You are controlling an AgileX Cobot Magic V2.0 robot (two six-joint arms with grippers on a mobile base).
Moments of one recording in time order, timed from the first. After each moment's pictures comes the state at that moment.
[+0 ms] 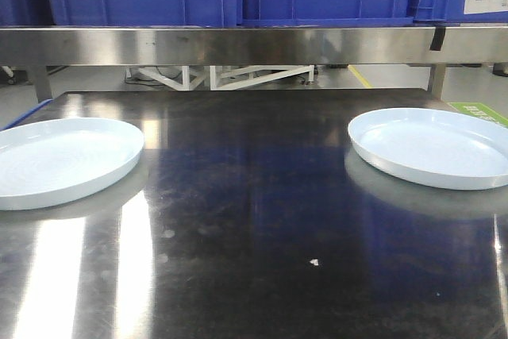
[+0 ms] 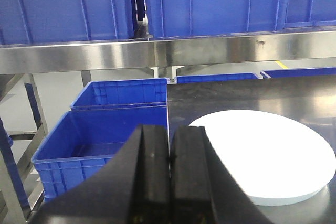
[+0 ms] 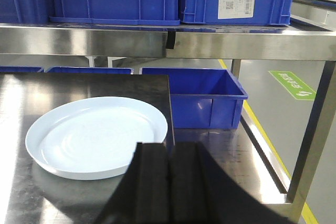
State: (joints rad) left arm -0.01 -0.01 0.01 -0.08 0.07 0.10; right arm -0.05 -0.01 0.03 0.09 0.06 -0.07
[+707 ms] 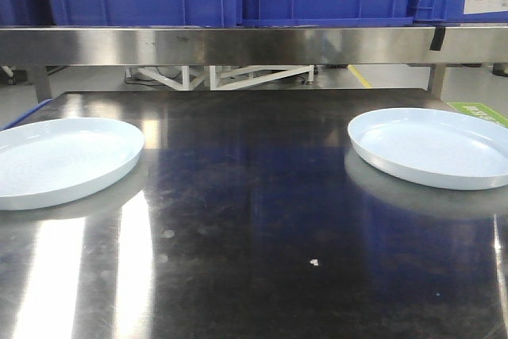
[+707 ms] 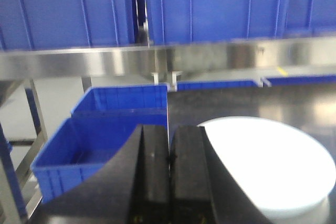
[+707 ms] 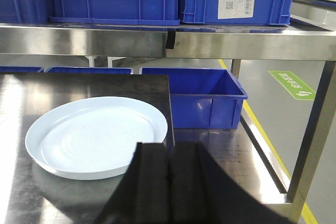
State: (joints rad) left arm -0.01 -0.01 0.01 -0.10 0.03 0.10; right arm -0.05 -0.01 0.03 0.09 0.06 -0.07
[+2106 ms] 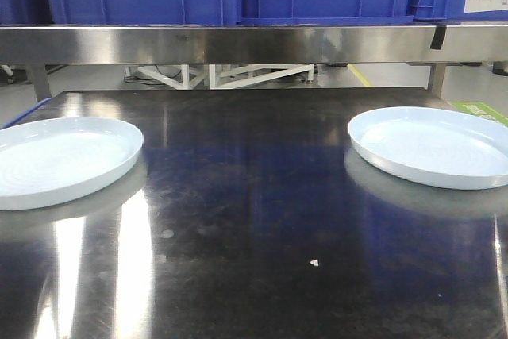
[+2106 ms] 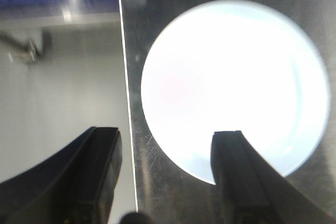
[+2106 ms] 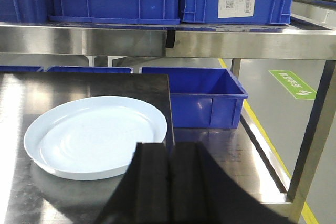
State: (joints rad) left arm -0.01 1.42 -1.19 -0.12 0.96 0.10; right arm -0.05 -0.01 0.03 0.09 0.06 -0.07
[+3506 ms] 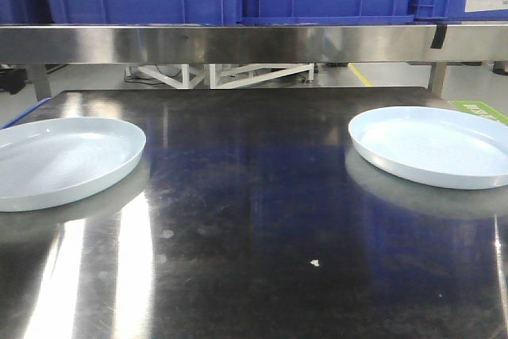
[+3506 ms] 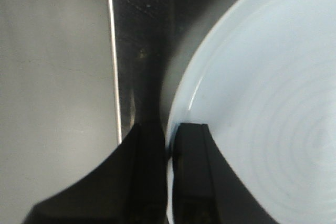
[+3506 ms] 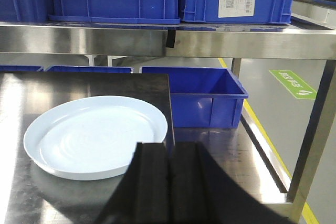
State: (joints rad) left arm 0.00 1.83 -1.29 -0.13 0.95 0.07; right arm -0.05 -0.01 0.03 0.09 0.06 -0.07
